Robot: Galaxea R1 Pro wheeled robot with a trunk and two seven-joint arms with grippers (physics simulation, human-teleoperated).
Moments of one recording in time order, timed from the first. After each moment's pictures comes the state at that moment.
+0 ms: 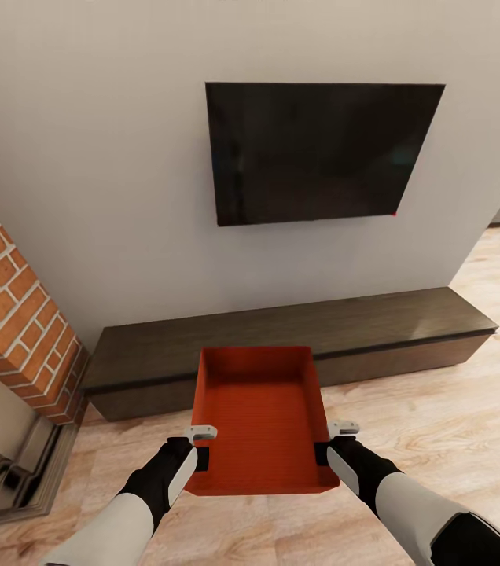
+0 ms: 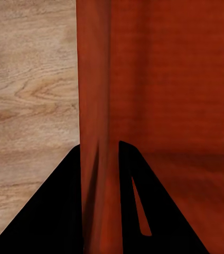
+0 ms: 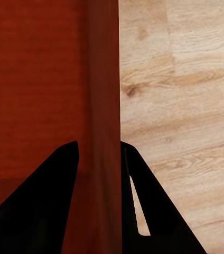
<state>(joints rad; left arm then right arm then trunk) -0.66 -0.16 -0.07 -0.48 0.13 0.53 0.27 -0.77 0.00 0.58 -0.27 -0.60 0.35 -0.27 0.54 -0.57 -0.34</state>
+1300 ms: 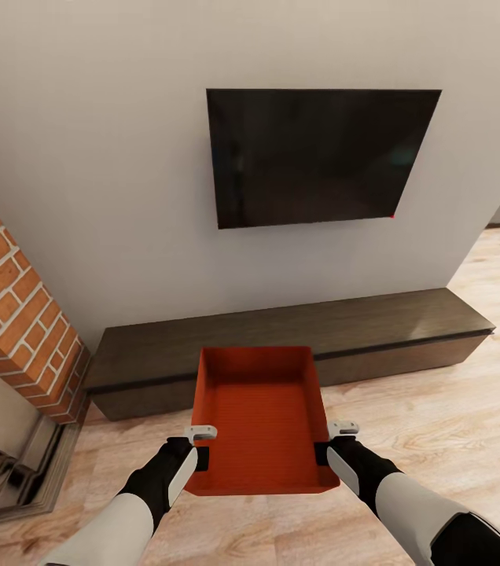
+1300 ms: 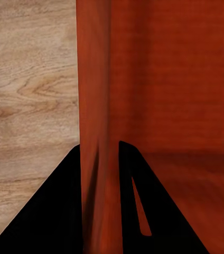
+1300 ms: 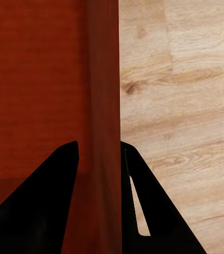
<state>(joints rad) -0.66 -0.16 -0.07 -0.47 0.13 0.53 0.27 -0.77 0.00 0.58 -0.27 -0.60 0.35 -0.27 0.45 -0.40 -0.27</state>
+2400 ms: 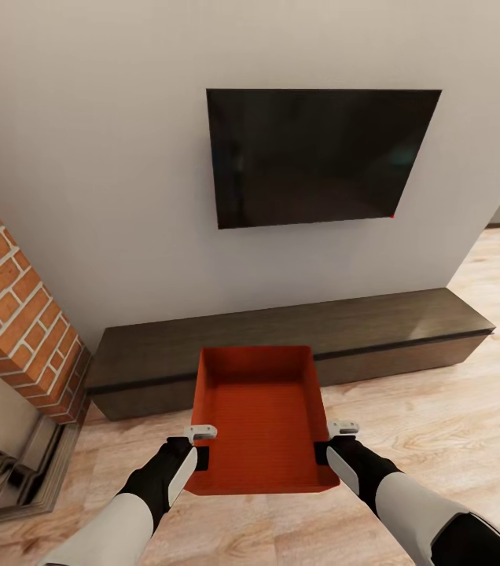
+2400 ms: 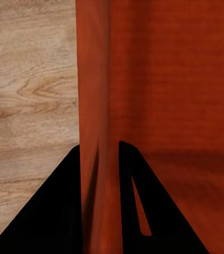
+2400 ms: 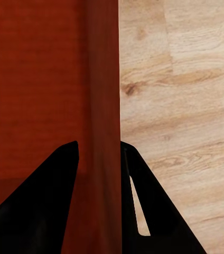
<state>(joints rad) -0.66 -0.16 -0.07 -0.48 0.13 0.53 0.27 -0.77 0.00 0.59 -0.28 -0.60 0.35 -0.27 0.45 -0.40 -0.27</state>
